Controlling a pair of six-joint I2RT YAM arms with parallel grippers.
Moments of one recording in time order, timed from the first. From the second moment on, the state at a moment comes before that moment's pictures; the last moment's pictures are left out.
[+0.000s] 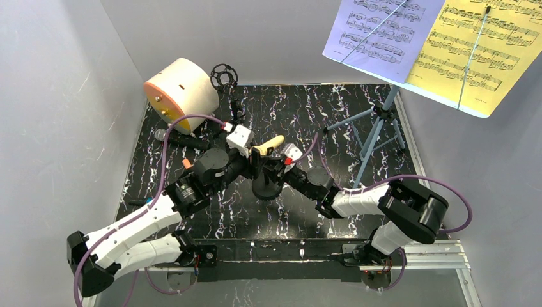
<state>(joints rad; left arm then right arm) -0.91 0.94 0.85 -0.16 -0.25 -0.16 1.01 1.51 0.49 1.09 0.05 -0.04</state>
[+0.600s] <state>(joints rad) -0.91 0.79 0.63 0.03 -0.20 -0.23 0.93 1.51 0.46 1.14 -0.07 0.10</state>
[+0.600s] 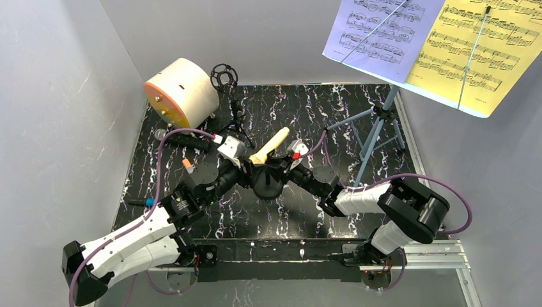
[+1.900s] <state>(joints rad) -0.91 1.22 1.28 -0.74 -0.32 -0.17 0.95 1.51 0.51 1.06 -0.03 -0.07</state>
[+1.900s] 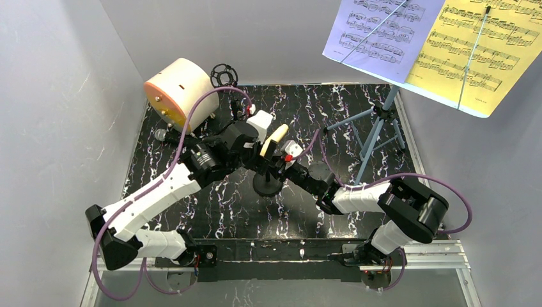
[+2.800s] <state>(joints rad) -0.91 1.27 1.30 -0.72 -0.29 0.00 0.95 1.53 0.51 1.09 -0.02 -0.03</state>
